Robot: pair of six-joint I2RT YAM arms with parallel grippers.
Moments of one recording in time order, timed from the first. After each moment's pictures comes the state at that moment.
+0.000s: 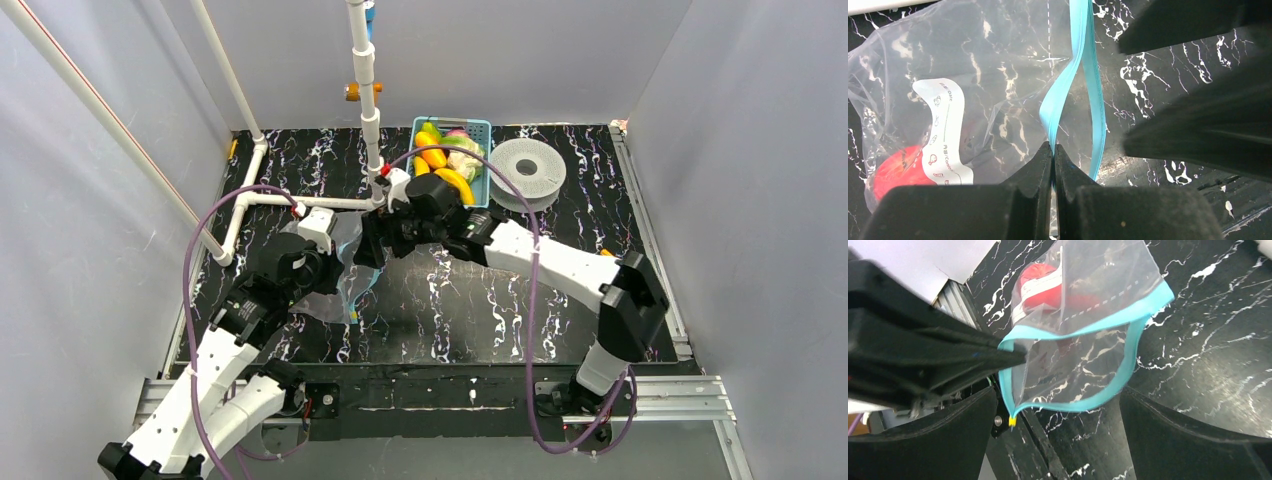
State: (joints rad) left arm -0.48 0.70 0.78 -0.65 -0.02 -0.15; right arm 0.97 1.70 1.42 -0.22 -0.29 0.45
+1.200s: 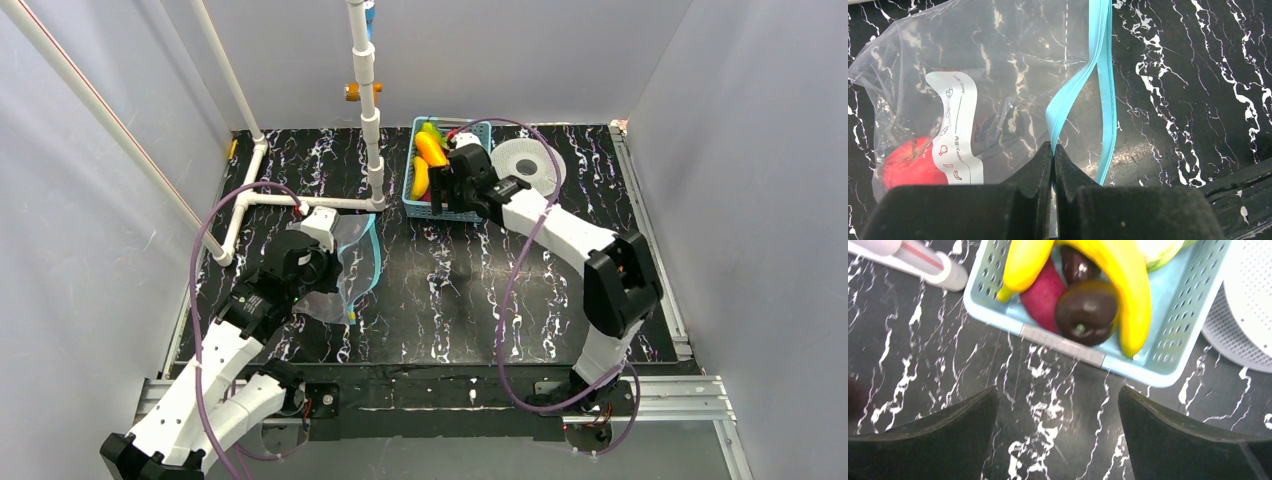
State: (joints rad) left arm -0.49 0.74 0.78 -0.65 -0.07 -0.15; right arm 0.67 1.73 1.39 -0.37 0.19 0.34
